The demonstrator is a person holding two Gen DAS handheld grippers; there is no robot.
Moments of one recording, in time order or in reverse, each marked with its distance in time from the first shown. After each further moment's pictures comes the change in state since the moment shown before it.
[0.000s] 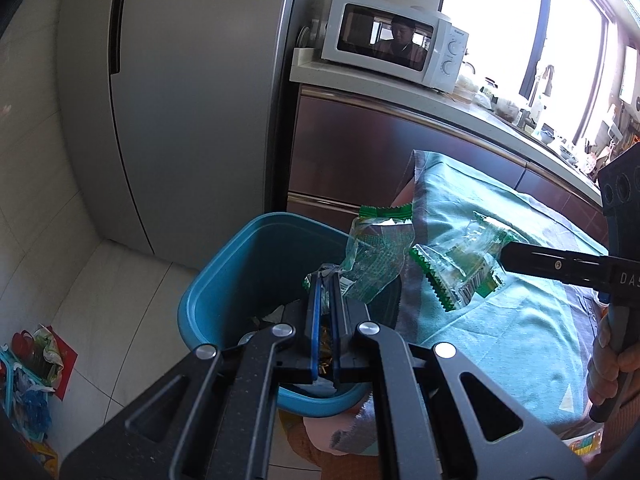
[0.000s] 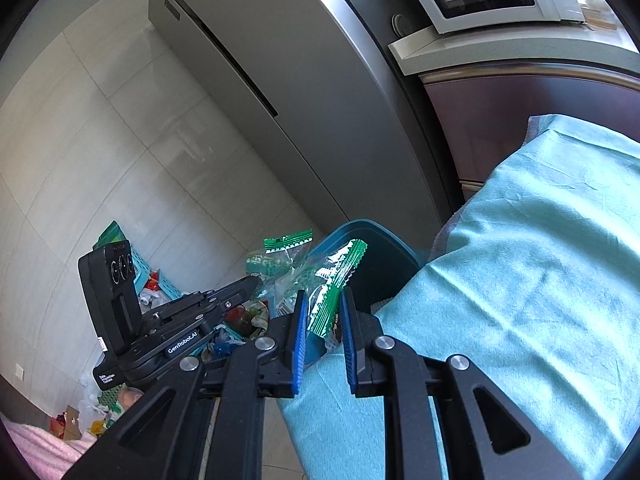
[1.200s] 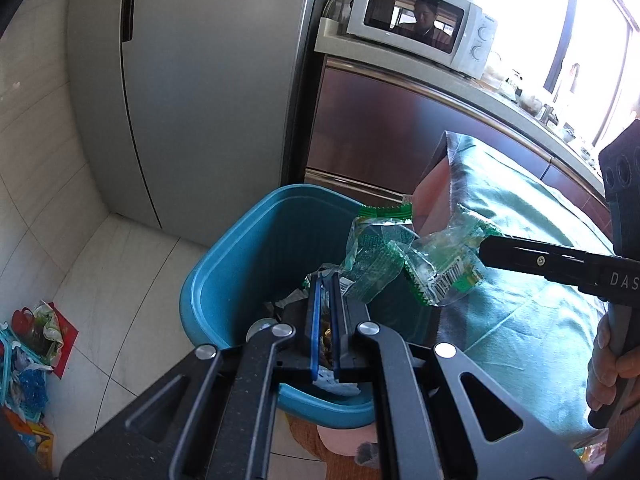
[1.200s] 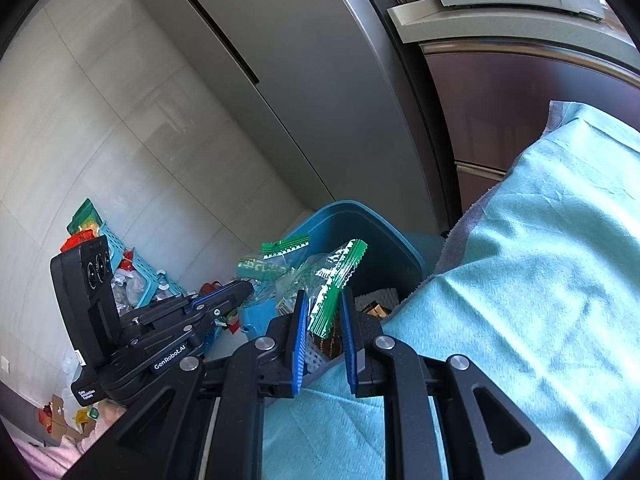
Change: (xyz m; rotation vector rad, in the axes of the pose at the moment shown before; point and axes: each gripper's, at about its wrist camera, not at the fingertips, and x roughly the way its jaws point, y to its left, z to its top) left arm 0.046 0.019 -0.008 -0.056 0.078 0.042; right arm 0.065 0.003 0.010 -0.018 0.104 -0.085
